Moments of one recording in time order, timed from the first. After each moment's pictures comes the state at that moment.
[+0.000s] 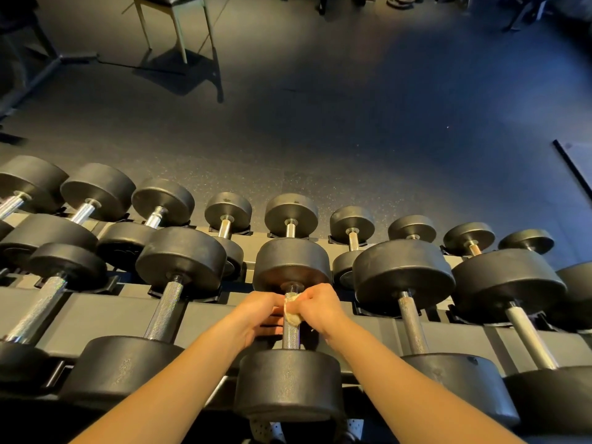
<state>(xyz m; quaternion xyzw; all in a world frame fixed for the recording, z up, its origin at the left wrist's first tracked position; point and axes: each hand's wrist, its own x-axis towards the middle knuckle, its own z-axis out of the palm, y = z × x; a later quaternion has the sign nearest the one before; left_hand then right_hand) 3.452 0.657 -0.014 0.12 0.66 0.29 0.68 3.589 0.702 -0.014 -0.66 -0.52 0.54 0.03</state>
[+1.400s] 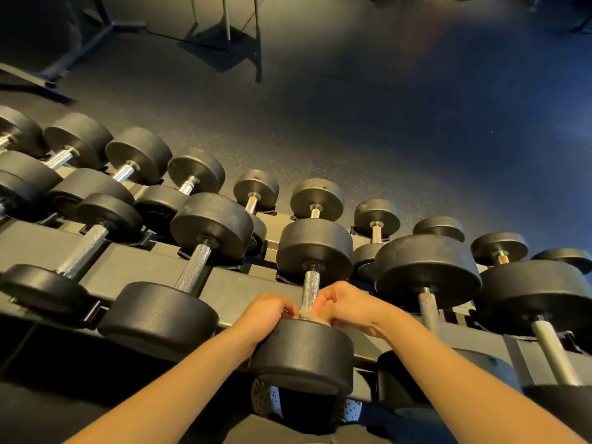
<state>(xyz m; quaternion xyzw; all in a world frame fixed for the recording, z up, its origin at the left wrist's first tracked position) 3.455 0.596 -0.015 0.16 0.71 0.28 0.62 3.624 0.698 0.005 -0.46 -0.58 0.66 -0.13</state>
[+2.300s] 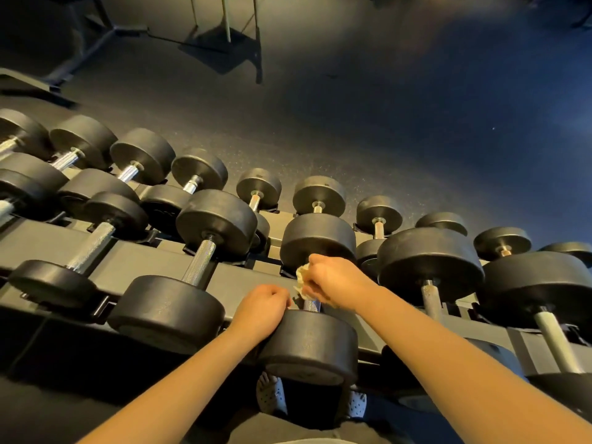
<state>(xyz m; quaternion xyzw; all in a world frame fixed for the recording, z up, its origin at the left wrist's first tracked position) 3.449 0.584 -0.008 0.32 0.79 0.22 0.48 3.587 0.705 0.018 -0.27 -0.93 0.17 -0.19</state>
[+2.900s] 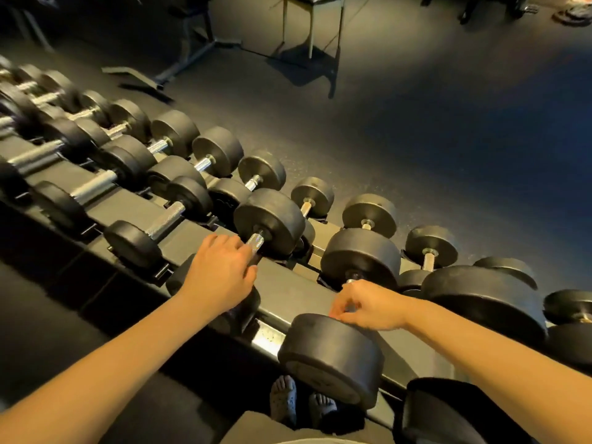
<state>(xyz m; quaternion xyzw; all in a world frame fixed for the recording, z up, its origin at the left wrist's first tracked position) 3.346 0.535 0.043 0.55 0.83 -0.03 -0.01 3.592 0.717 0.030 -0.12 -0.89 0.38 -0.23</state>
